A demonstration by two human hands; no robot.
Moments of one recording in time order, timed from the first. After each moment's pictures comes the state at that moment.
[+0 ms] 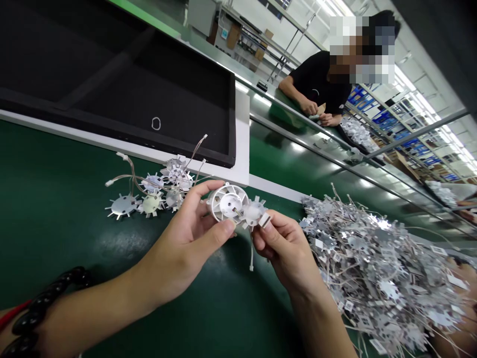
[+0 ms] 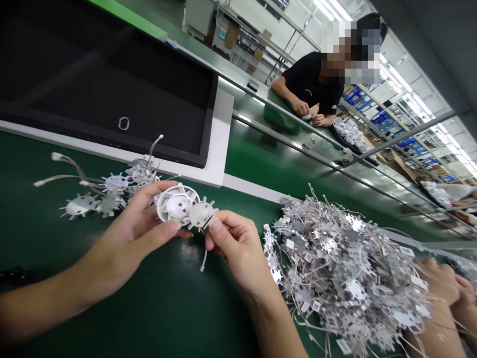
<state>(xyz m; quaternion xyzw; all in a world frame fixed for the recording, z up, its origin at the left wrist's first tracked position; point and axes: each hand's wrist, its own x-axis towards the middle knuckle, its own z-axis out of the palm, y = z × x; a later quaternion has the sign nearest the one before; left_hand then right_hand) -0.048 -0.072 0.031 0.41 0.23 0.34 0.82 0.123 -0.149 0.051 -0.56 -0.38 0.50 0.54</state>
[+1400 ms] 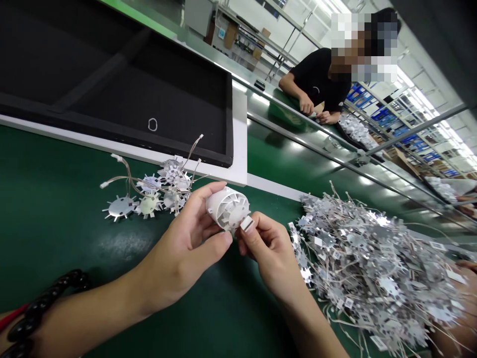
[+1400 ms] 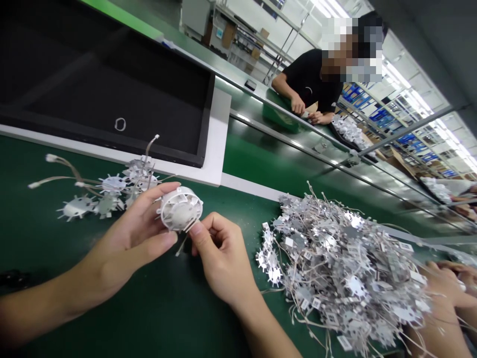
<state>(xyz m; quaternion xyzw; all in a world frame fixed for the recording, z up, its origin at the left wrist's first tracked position) -0.046 -0.081 0.037 0.40 0.23 0.35 0.81 0.102 -0.149 0.048 -0.62 -0.42 0.42 0.51</state>
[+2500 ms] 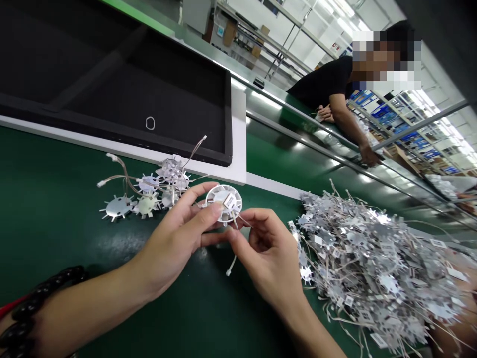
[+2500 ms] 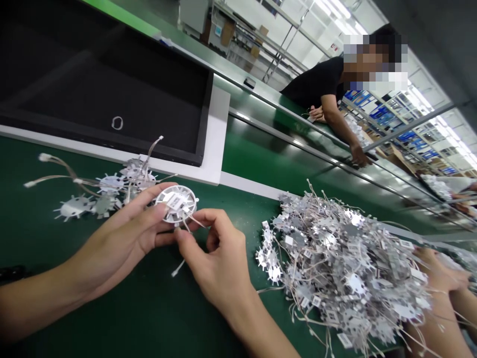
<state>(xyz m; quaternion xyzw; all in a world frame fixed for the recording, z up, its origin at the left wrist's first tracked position) -0.043 -0.065 0.037 0.31 0.30 0.30 0.85 0.092 -0.153 0.049 -0.69 -0.48 0.23 0.49</state>
